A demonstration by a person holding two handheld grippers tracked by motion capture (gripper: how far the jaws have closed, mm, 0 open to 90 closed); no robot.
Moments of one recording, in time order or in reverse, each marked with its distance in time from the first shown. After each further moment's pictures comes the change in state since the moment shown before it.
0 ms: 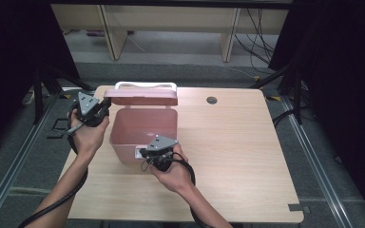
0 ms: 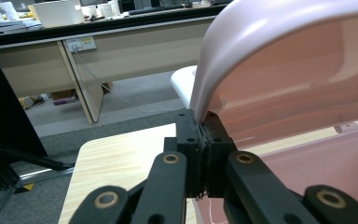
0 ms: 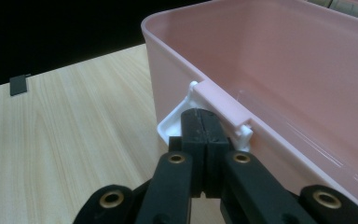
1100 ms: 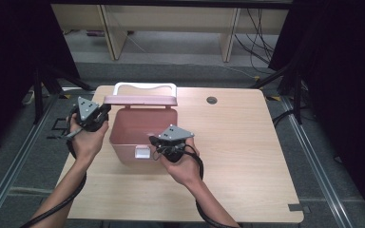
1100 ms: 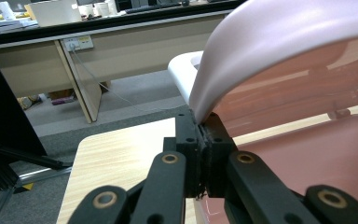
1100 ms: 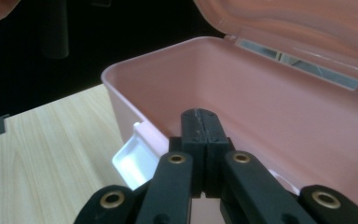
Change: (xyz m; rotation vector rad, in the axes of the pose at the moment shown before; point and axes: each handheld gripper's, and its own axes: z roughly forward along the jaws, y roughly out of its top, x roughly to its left) left arm -0.001 -0.010 -0.008 0.004 -0.012 0.013; right arm -0.025 0.014 -0.030 -0.109 -0.086 0.056
